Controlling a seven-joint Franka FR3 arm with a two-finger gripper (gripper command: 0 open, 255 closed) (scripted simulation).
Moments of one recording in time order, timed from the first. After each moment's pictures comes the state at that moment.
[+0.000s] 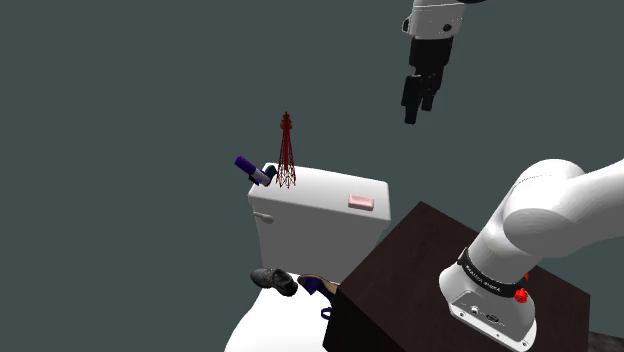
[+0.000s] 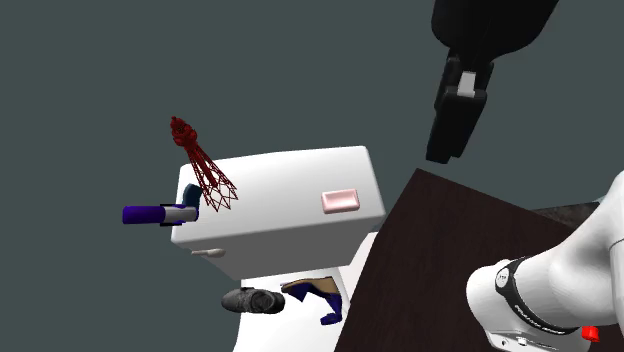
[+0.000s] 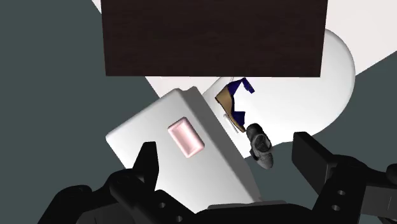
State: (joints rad) arm 0.00 -0.75 0.02 -2.39 -0.04 1.50 -0.04
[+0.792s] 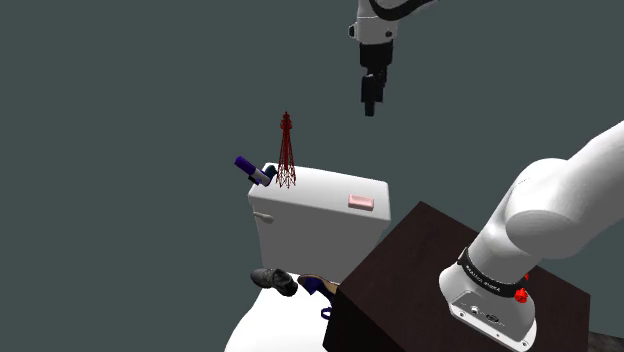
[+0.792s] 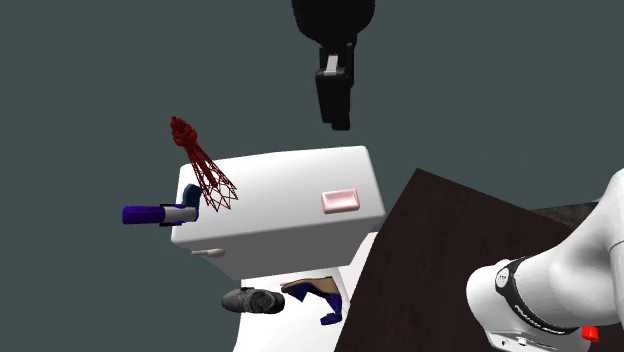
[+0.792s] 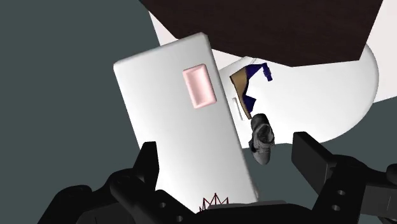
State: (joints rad) arm 0.05 -0.36 -0.01 -2.17 -0.13 1.67 -0.28
